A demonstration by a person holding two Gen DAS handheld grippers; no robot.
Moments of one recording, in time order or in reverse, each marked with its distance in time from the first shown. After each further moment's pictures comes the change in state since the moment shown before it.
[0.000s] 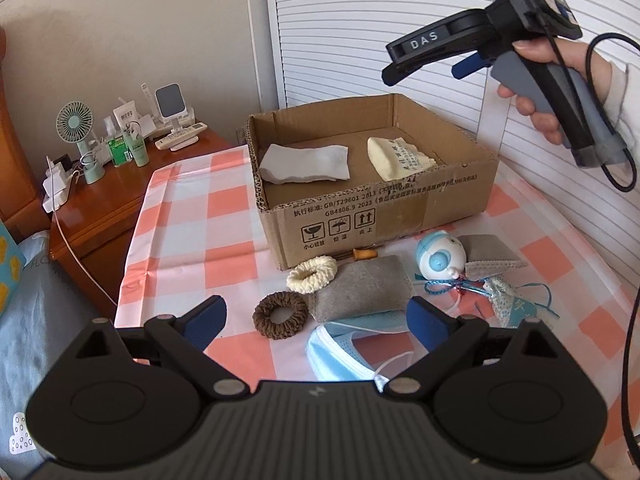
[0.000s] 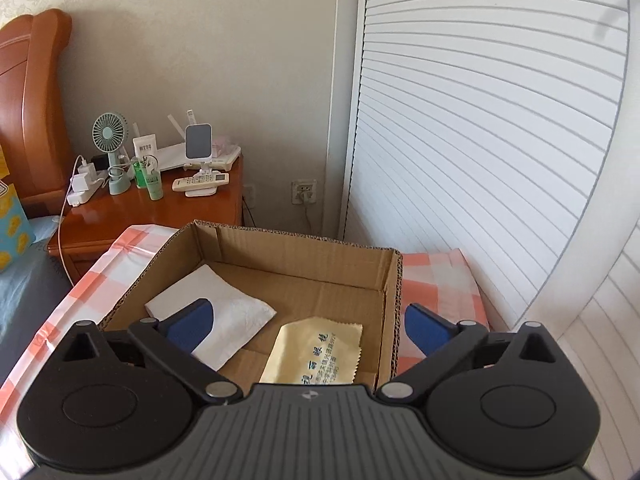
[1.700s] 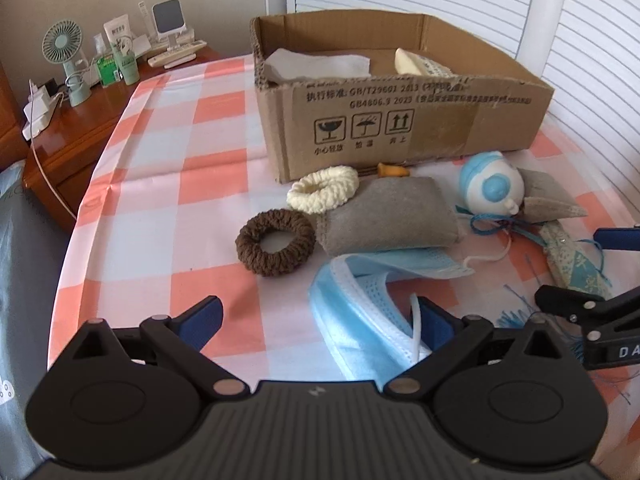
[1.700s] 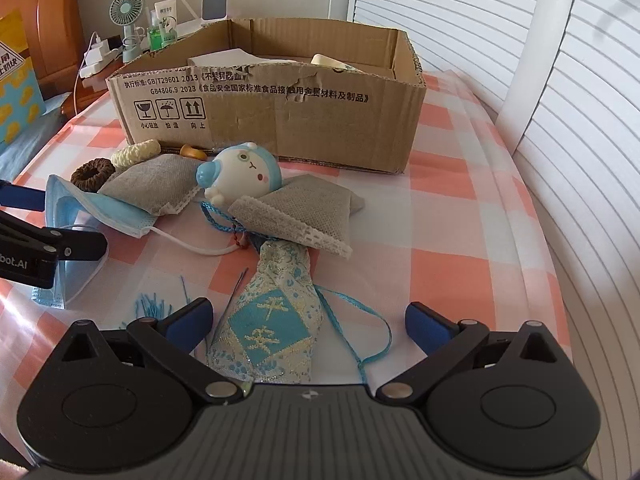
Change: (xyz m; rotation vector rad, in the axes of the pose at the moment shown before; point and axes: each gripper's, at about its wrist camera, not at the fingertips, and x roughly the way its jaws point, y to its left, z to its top) left arm 0.070 0.011 -0.032 -0.080 0.184 -0.018; right arm -0.060 0.037 -0.204 -0.005 0.240 -0.038
